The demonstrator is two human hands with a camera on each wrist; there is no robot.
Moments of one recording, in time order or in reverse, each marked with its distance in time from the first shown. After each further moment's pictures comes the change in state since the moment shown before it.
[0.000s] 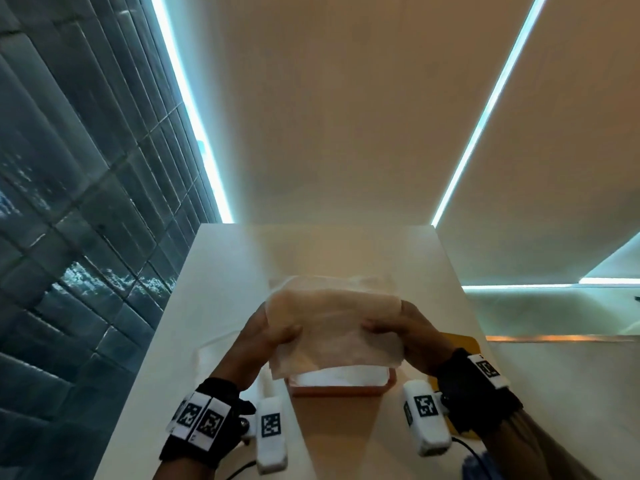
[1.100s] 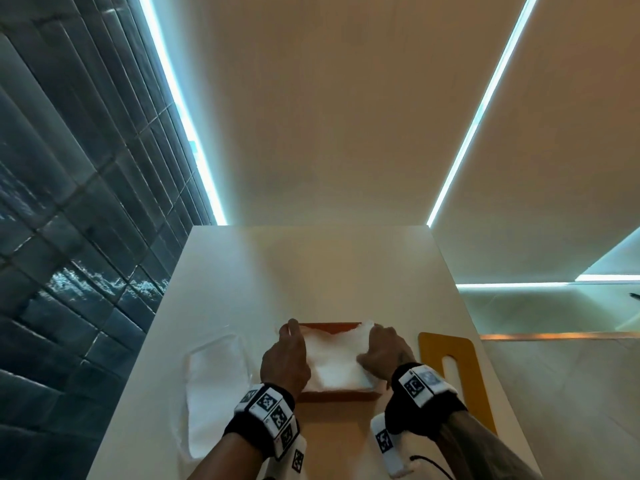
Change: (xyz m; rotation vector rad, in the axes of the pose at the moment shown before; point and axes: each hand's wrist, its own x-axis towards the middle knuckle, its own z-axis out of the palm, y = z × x) left_hand 0.038 -0.062 0.056 1.441 0.224 -0.113; right_hand 0.034 0.050 0.006 -1.297 0.273 0.305
